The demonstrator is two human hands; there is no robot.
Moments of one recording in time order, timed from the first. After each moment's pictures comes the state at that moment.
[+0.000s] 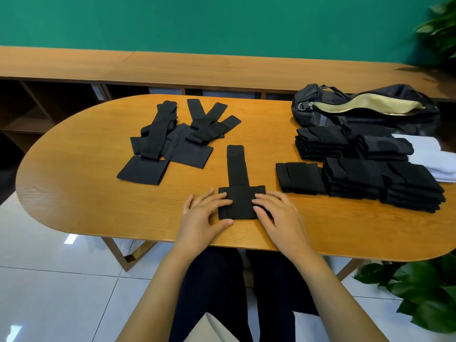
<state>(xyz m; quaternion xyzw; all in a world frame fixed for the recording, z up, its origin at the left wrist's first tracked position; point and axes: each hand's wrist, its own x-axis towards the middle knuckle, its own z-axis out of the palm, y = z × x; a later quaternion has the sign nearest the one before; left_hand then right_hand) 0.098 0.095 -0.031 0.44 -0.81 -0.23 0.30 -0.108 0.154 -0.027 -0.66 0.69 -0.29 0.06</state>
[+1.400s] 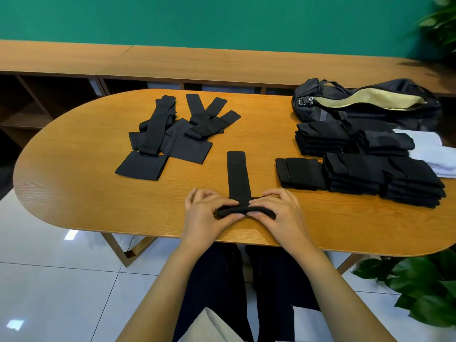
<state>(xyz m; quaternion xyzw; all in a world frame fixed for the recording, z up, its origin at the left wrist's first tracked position) 0.082 0.100 -0.031 0.43 -0.80 -0.19 0.38 -0.109 0.158 -0.020 -0.69 0.63 -0.37 0.05</state>
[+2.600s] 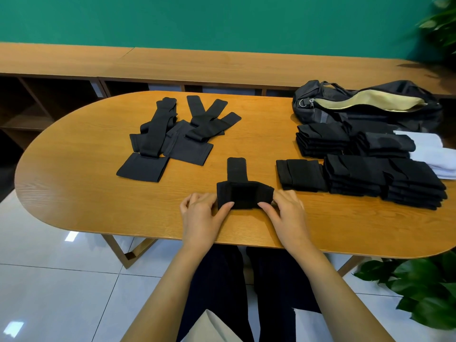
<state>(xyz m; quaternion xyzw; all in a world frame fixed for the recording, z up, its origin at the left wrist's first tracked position) 0.078 0.101 -0.028 0.53 -0.75 -0.17 0.36 -0.109 0.154 -0.022 -0.62 0.70 -0.34 0.05</state>
